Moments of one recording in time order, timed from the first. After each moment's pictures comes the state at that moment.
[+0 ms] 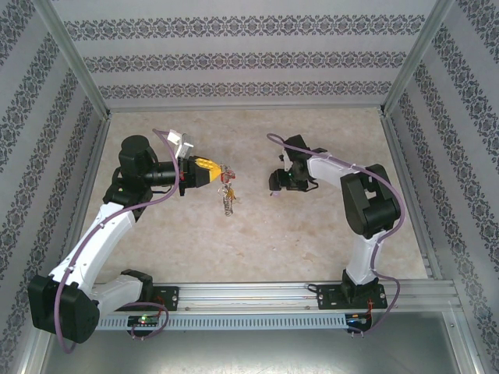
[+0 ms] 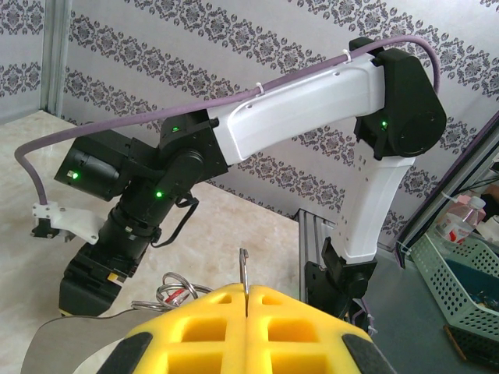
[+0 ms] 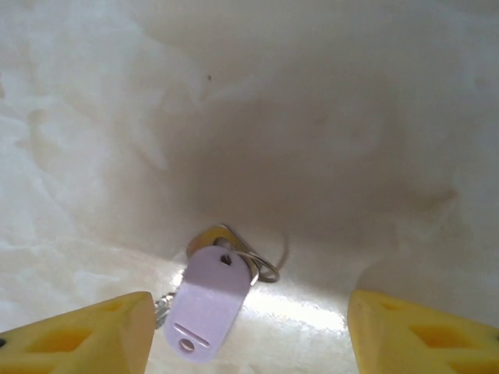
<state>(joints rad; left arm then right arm) -0.23 1.09 0.91 0.03 1.15 -0.21 0.37 1.92 1.25 -0.58 -0.21 0.31</state>
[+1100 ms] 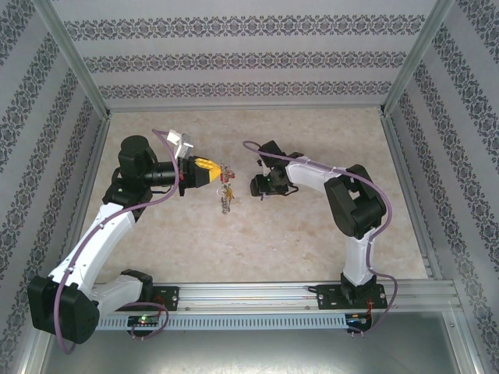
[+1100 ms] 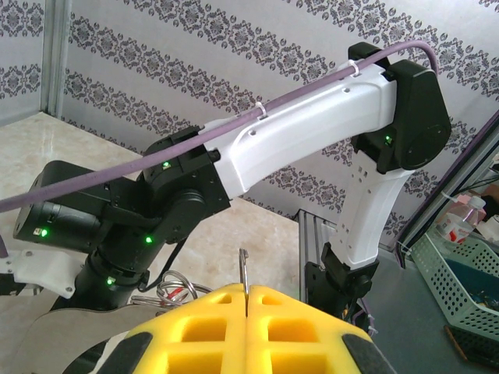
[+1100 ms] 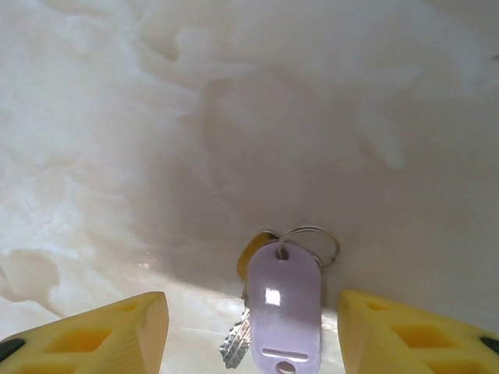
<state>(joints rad) -0.23 1.08 0.91 0.03 1.15 -0.21 0.55 1.97 1.30 -0.56 -0.17 0.41</state>
